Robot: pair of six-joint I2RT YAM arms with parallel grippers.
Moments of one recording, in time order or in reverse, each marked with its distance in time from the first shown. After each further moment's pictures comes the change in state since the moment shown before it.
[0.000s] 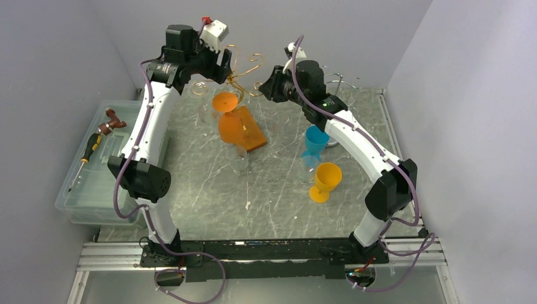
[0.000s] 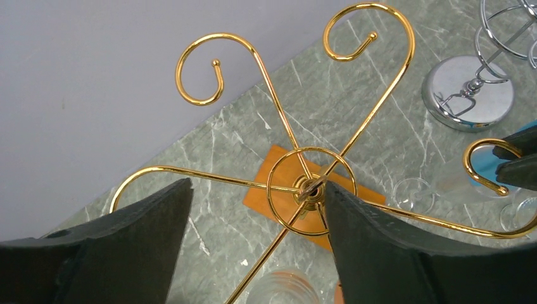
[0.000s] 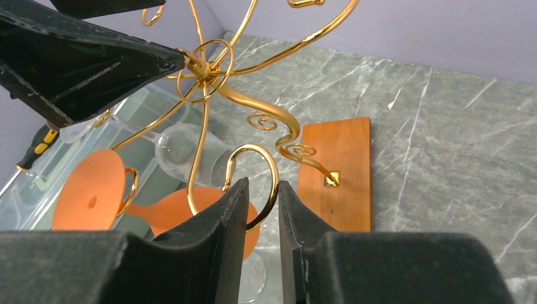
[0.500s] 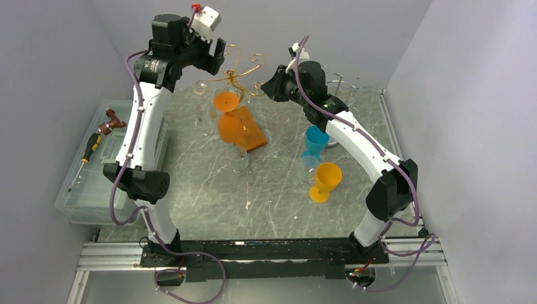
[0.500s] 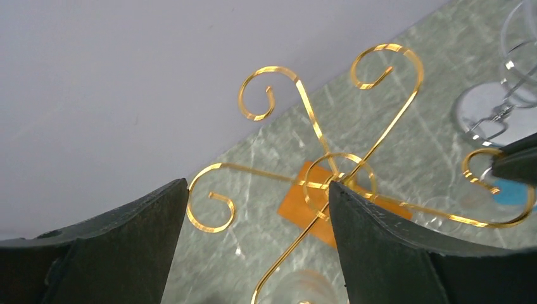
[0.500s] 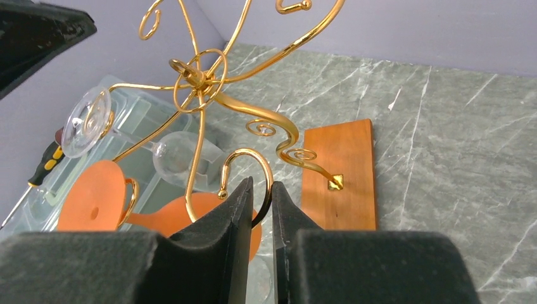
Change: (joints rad) left arm 0.010 -0.012 0.136 -0.016 -0.040 0.013; right arm -0.012 -0.005 -0.041 0.040 0.008 0.053
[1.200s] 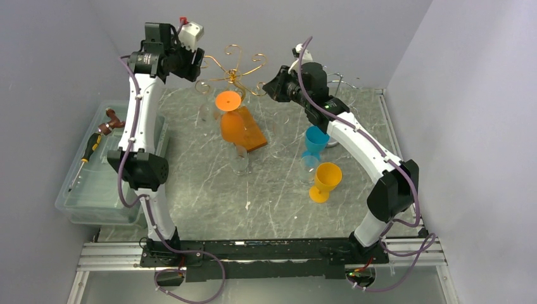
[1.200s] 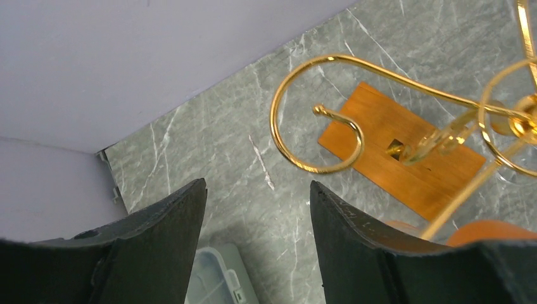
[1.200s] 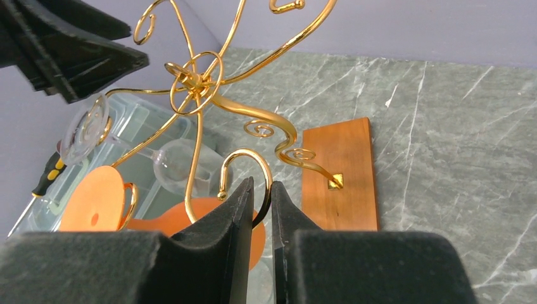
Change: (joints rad) left arm 0.153 0.109 0.039 -0.216 -0.045 0.087; right arm -0.009 -0.009 -0.021 0.008 0.018 0.034
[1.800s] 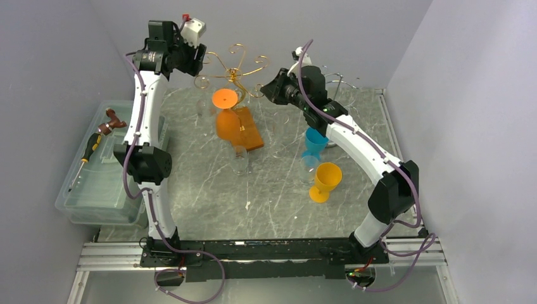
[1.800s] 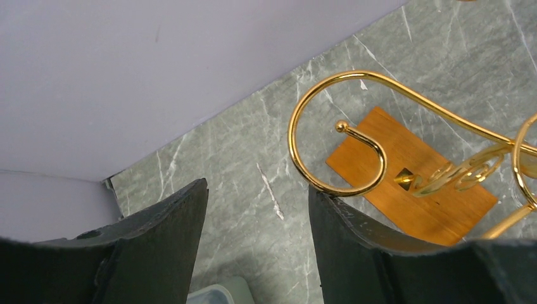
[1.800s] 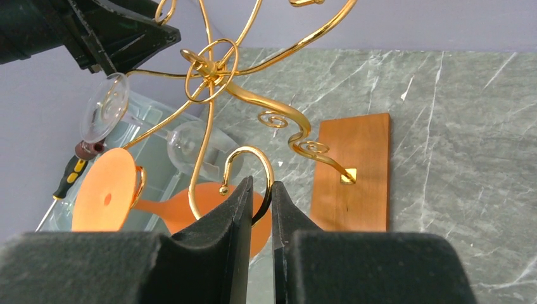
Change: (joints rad) left arm 0.001 0.121 0.104 0.059 0.027 0.008; right arm 0.015 -0.014 -0.045 0.045 0.002 0.060
